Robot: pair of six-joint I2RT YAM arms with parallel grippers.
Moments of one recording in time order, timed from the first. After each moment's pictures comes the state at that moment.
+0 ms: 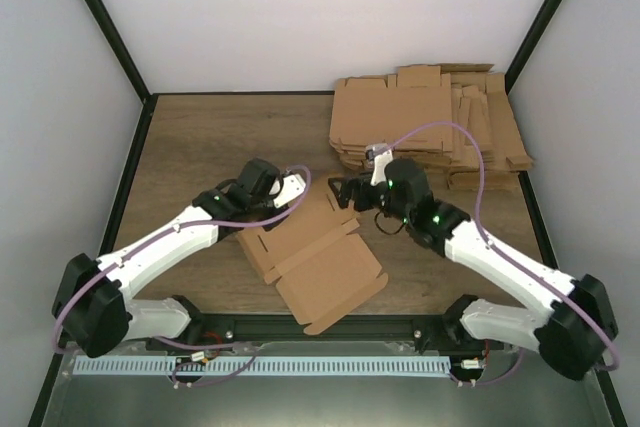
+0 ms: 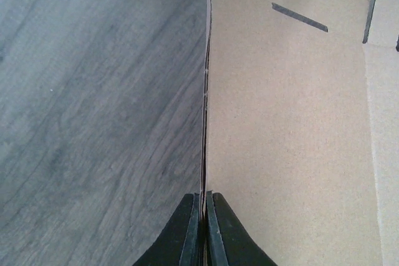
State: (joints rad) left arm -0.68 1.28 0.91 -0.53 -0.07 0.37; right arm 0.78 1.07 0.78 -0.08 0.04 0.40
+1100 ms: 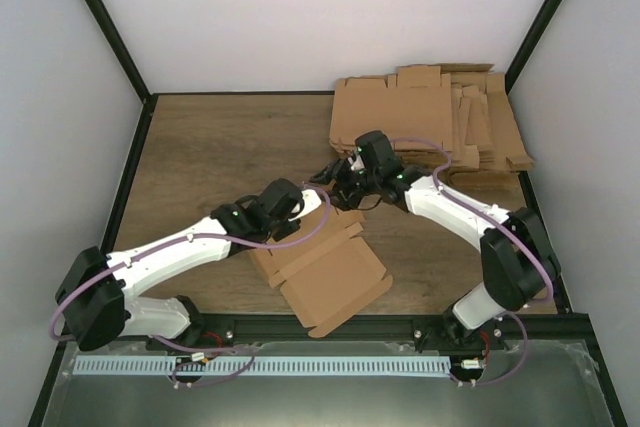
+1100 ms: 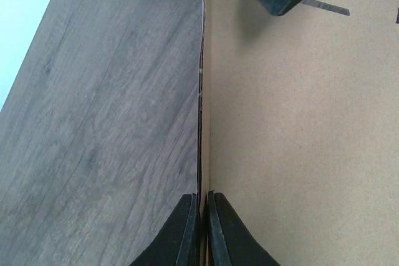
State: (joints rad) left arm -0.88 1.30 0.88 -0.47 -0.38 0.35; right arm 0.61 1.53 1.04 -0.21 -0.55 1.35
